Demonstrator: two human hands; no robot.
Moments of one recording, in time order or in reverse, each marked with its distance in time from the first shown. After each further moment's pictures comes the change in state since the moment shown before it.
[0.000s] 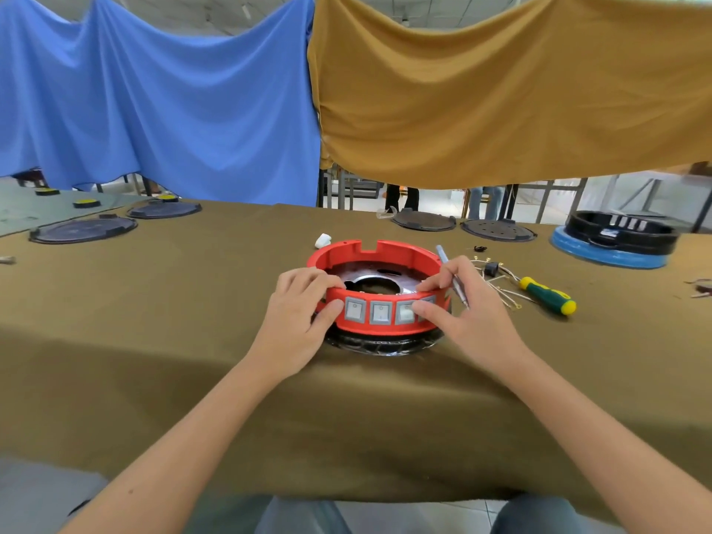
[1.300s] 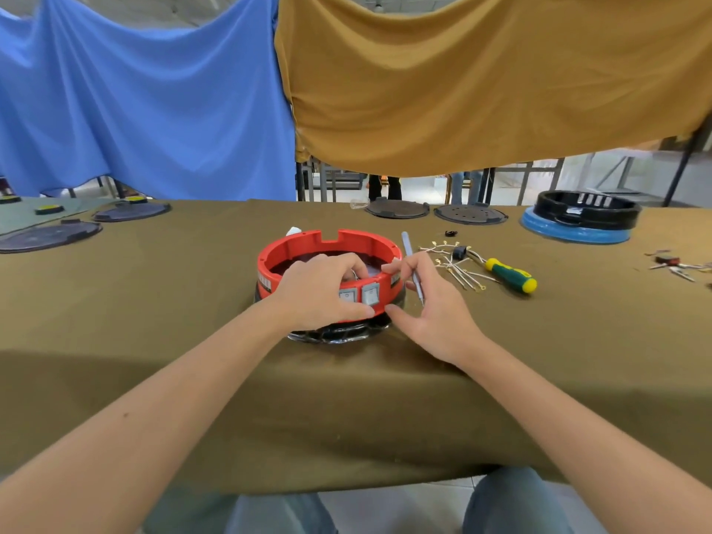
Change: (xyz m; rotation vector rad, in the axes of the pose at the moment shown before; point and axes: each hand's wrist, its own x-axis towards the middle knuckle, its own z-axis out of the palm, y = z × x) left_hand 0.058 0.073 0.011 0.182 -0.477 -0.046; right_hand -0.008 0.024 -0.003 -0.028 -0.041 -0.044
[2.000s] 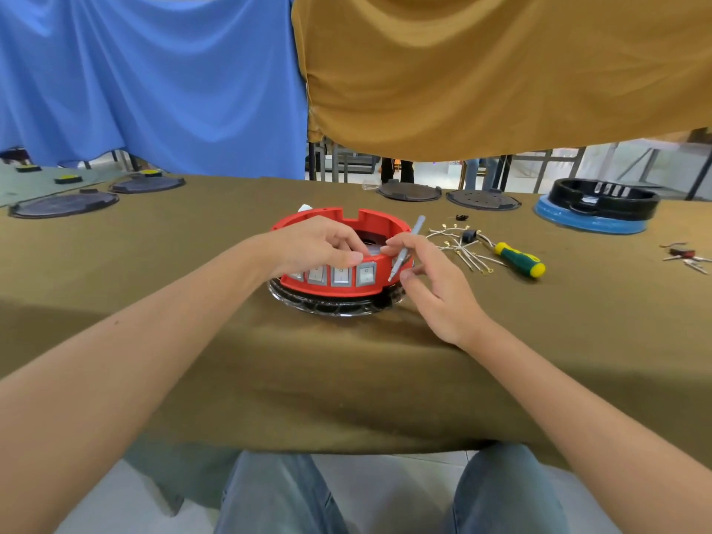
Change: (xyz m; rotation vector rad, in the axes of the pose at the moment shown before) left_hand 0.000 -0.013 -0.033 -0.426 -0.272 -0.094; right_hand -0.007 -0.011 -0.001 0.024 -0.062 -0.072
